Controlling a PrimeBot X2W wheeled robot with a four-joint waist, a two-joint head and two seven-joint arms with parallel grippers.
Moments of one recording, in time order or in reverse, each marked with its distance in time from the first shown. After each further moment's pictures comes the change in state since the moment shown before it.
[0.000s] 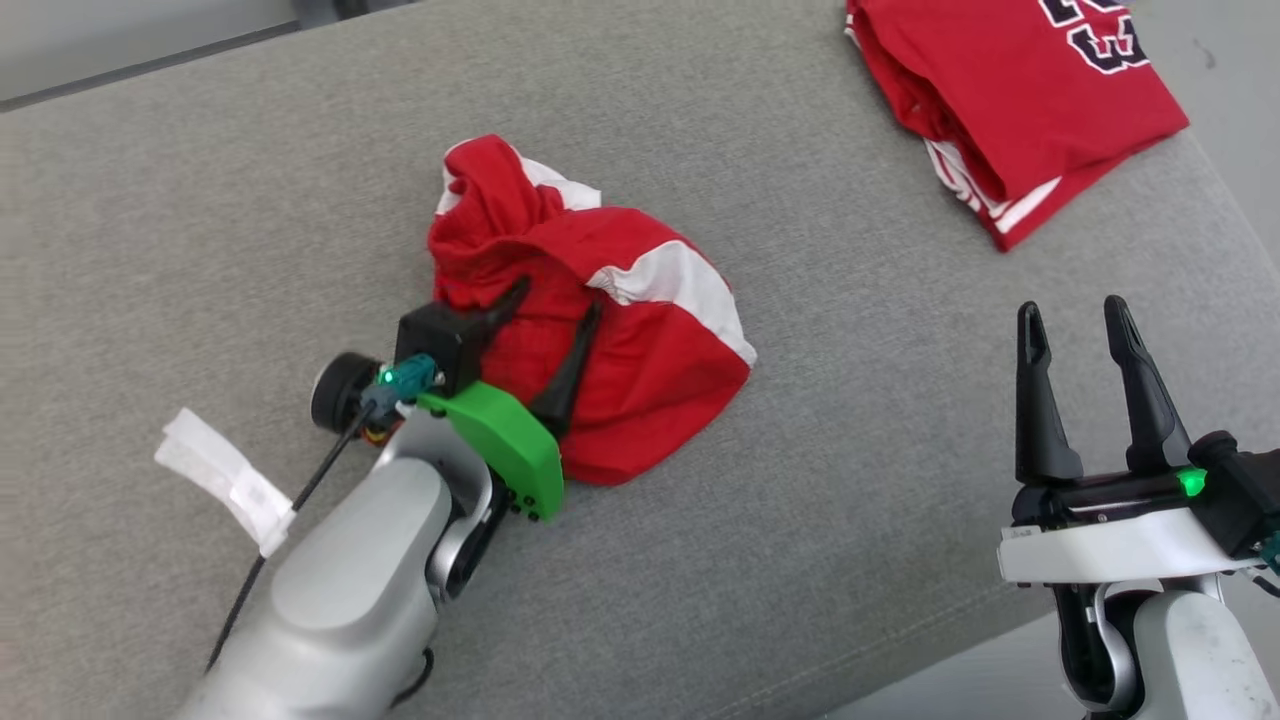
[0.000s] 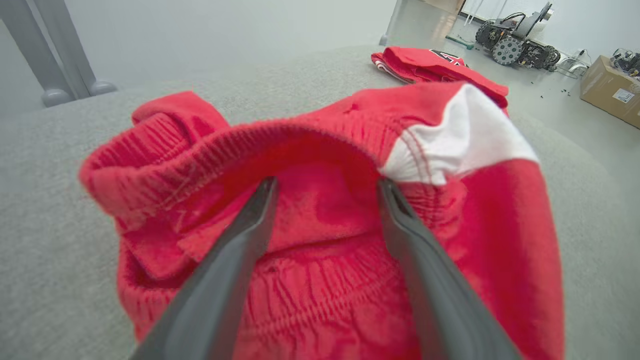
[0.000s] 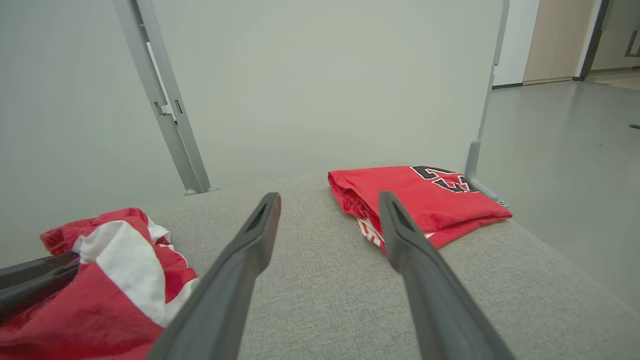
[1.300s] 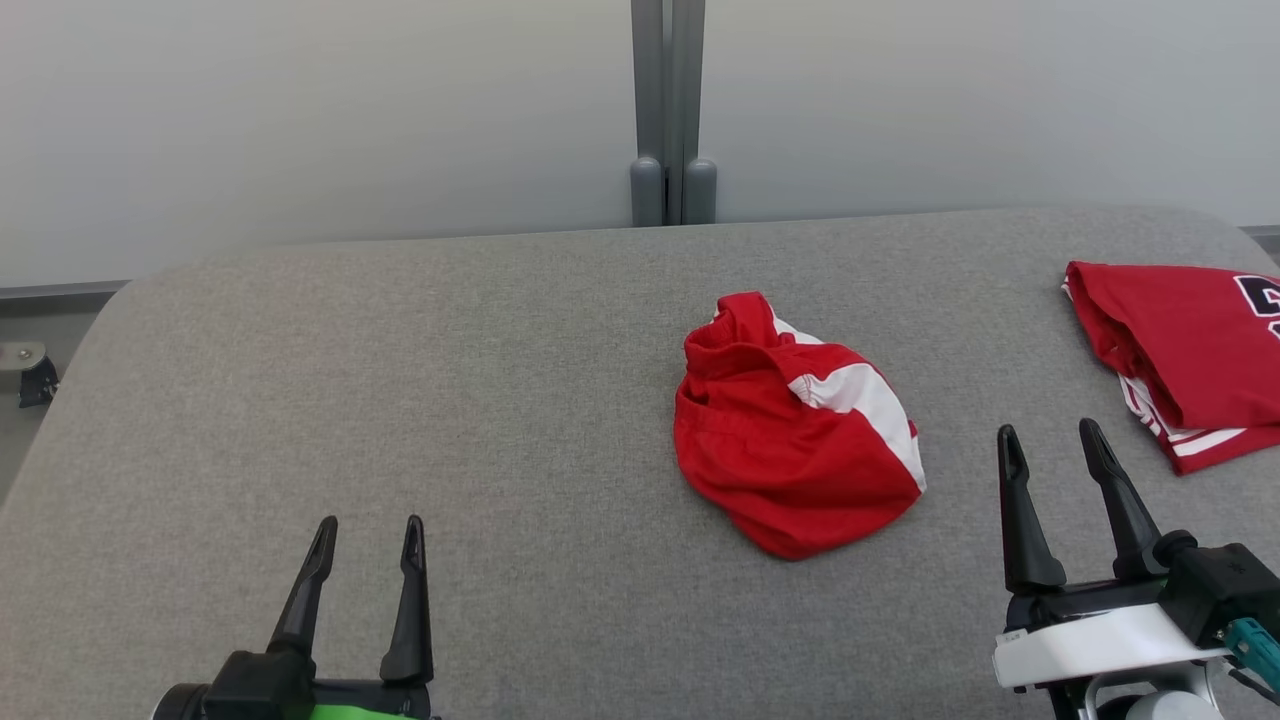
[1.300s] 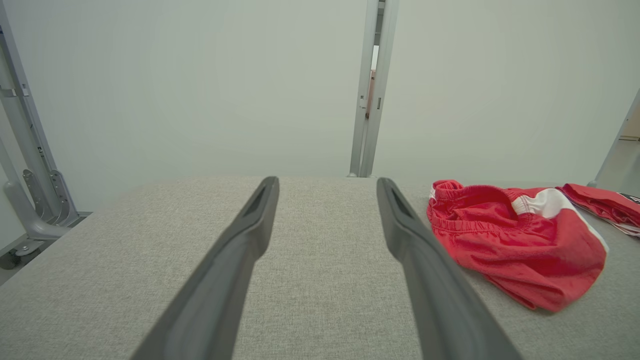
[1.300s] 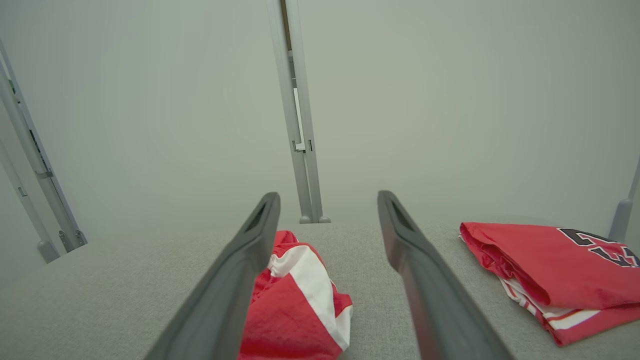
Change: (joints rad) left arm 0.832 -0.151 0.697 -0.586 0.492 -0.034 -0.067; right arm 0.163 -0.004 0.010 0.032 -0.040 0.000 0.000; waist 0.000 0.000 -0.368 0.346
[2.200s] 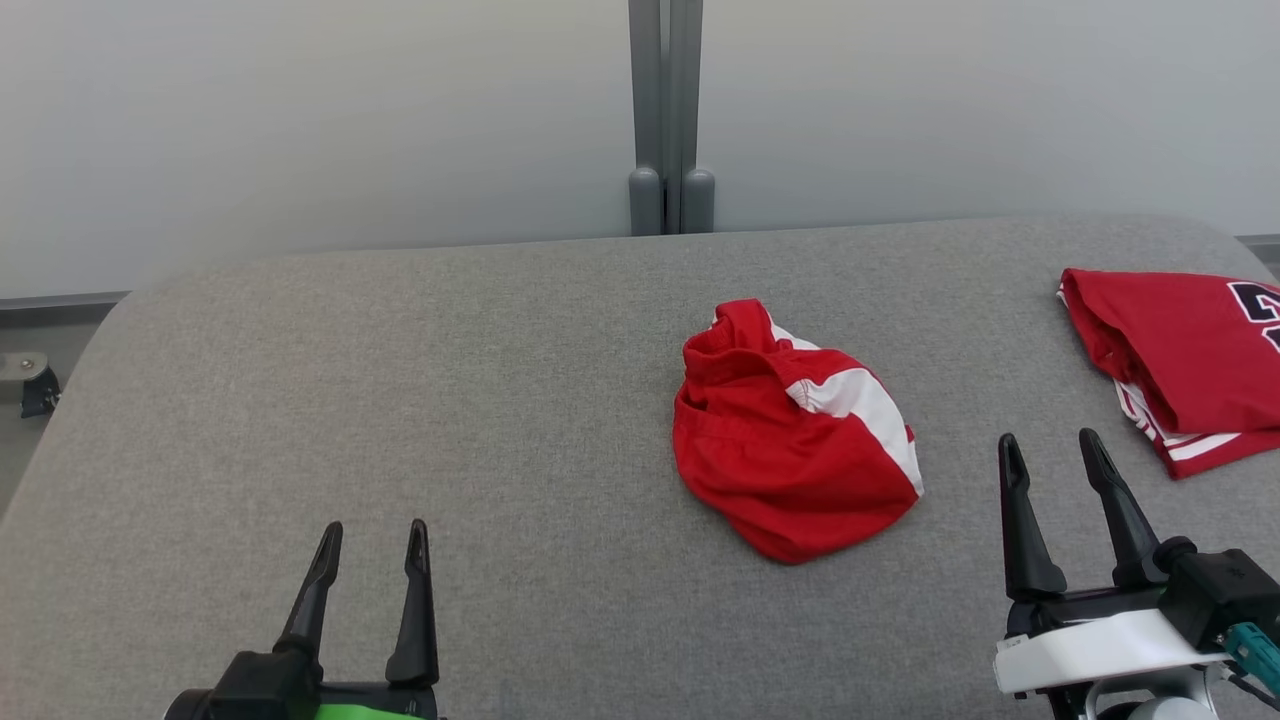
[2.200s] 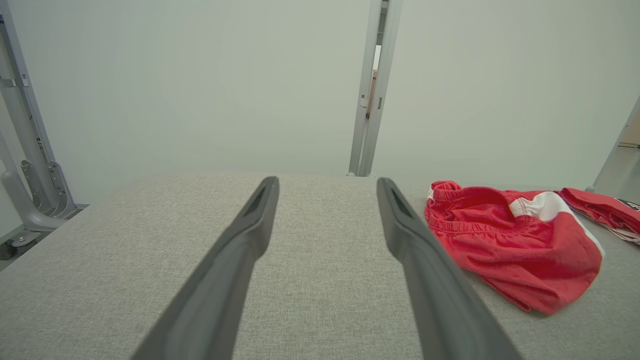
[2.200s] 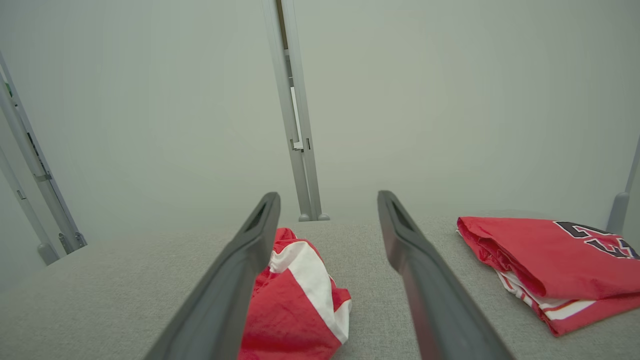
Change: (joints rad) left arm -0.004 -0.001 -0.013 0.021 -0.025 0.015 0.000; right arm 0.007 0.002 -0.003 0.016 0.012 0.000 0.000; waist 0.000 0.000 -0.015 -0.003
